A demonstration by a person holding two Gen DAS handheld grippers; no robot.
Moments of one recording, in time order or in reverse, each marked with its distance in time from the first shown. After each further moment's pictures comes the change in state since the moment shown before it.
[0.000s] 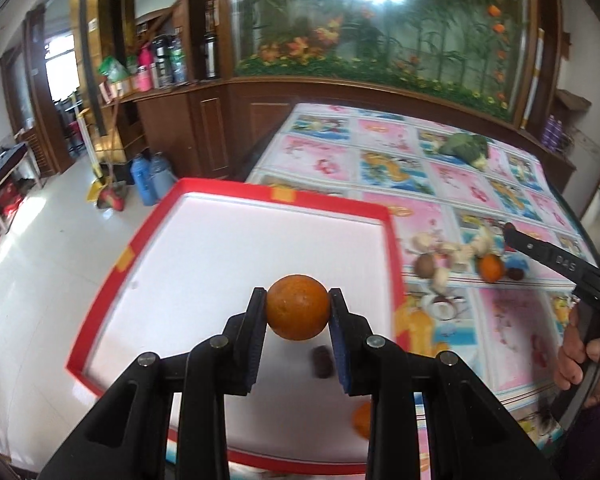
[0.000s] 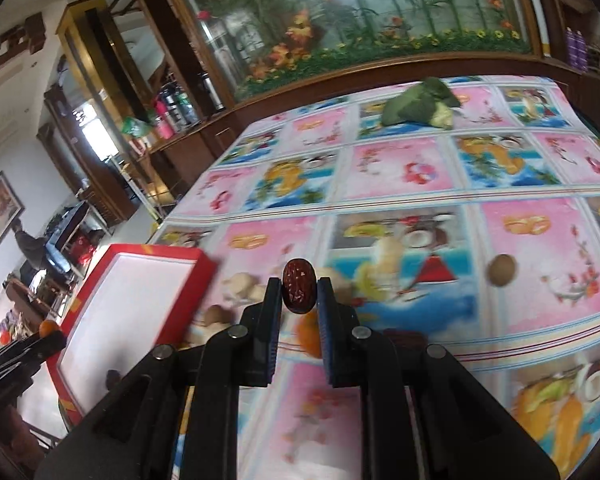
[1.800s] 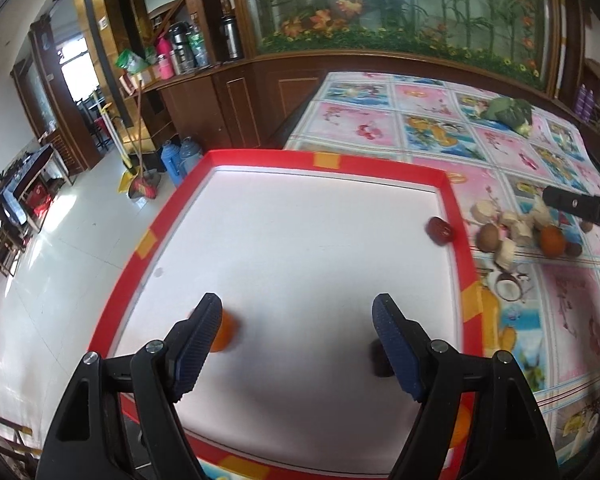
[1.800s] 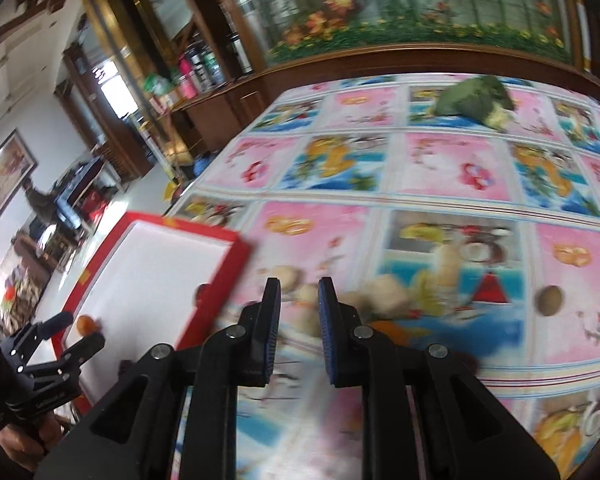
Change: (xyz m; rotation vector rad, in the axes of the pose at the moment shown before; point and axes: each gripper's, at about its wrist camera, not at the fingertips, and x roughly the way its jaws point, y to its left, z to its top) left arm 0.025 0.001 -0.009 0.068 0.078 0.128; right arm 0.021 0.010 0.021 -0.069 0.119 0.026
